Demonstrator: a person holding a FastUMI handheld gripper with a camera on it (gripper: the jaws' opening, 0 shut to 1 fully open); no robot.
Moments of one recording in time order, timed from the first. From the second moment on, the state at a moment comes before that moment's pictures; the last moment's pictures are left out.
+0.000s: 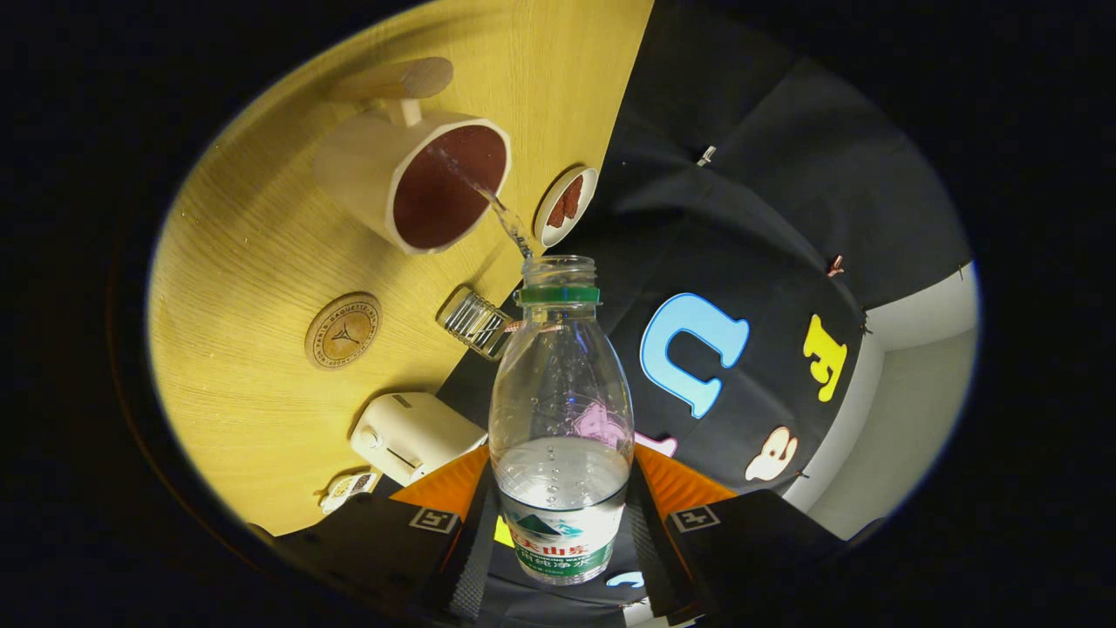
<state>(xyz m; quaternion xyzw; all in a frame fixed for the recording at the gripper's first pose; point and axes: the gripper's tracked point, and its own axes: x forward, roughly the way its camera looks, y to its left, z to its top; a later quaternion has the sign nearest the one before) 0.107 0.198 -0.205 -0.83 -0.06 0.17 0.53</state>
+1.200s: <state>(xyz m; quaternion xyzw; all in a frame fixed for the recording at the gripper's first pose) 0.073 0.197 -0.263 -0.59 0.08 0.19 0.78</state>
